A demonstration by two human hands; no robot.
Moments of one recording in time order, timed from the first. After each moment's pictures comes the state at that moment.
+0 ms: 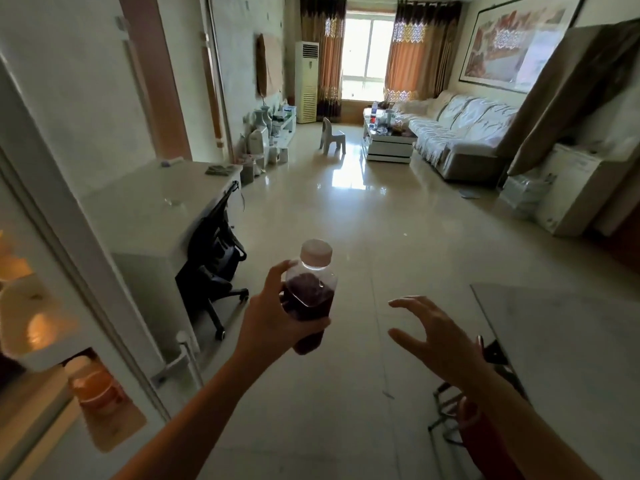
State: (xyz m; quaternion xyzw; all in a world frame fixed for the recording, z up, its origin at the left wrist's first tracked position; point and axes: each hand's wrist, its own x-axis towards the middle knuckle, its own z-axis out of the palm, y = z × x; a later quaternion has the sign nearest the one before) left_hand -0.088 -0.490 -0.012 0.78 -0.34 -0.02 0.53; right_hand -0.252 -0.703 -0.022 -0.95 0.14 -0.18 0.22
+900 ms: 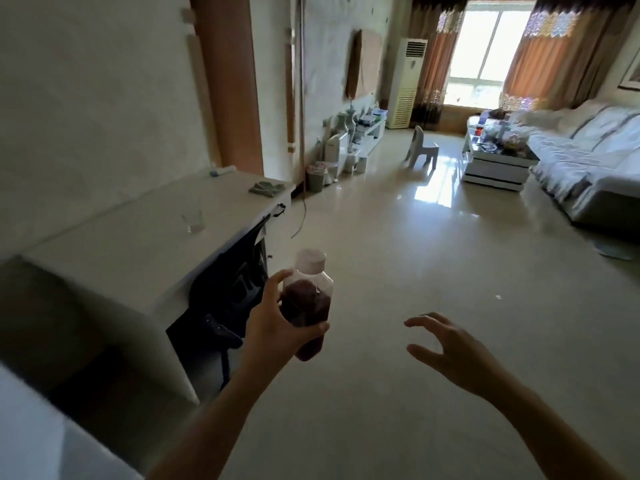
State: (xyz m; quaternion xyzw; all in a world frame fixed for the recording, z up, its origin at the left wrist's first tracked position) left_hand 0.267 -0.773 -0.040 0.82 -0.15 0.05 0.55; right_hand 0.175 -1.046 -0.043 -0.98 0.02 -0.03 0.19
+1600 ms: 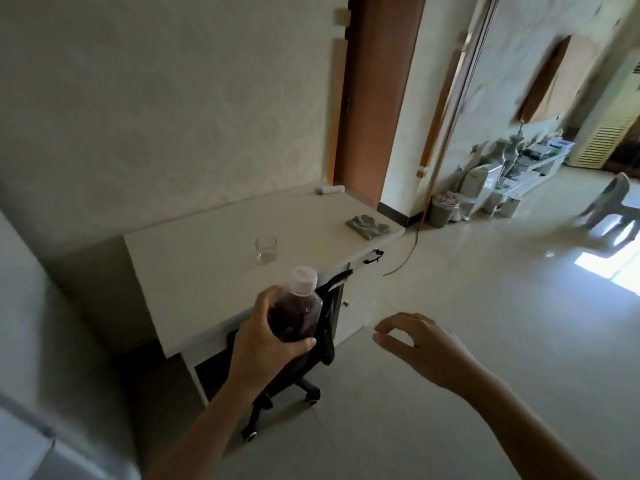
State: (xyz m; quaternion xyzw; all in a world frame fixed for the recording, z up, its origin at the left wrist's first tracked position) left_hand 0.570 -0.784 -0.062 0.86 0.06 0.20 0.46; right_hand 0.621 -1.035 -0.014 -0.95 -0.25 0.05 0.19
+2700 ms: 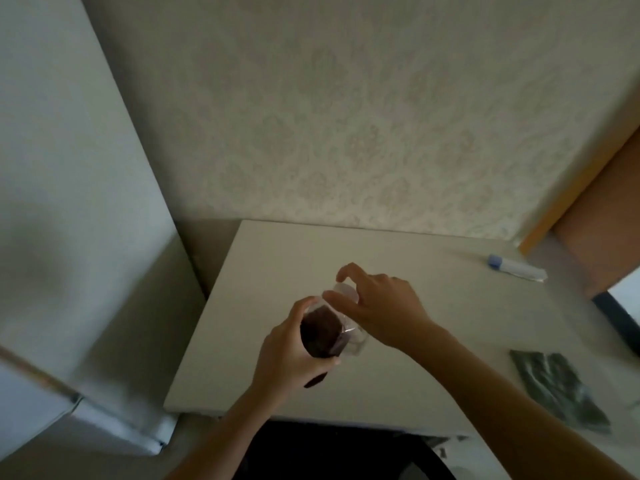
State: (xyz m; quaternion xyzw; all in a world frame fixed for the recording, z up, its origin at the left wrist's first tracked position) left_hand 0.889 -0.650 -0.104 0.85 0.34 0.24 0.32; right_hand 1.038 -0.720 -0.001 -0.78 -0.61 0.05 0.14
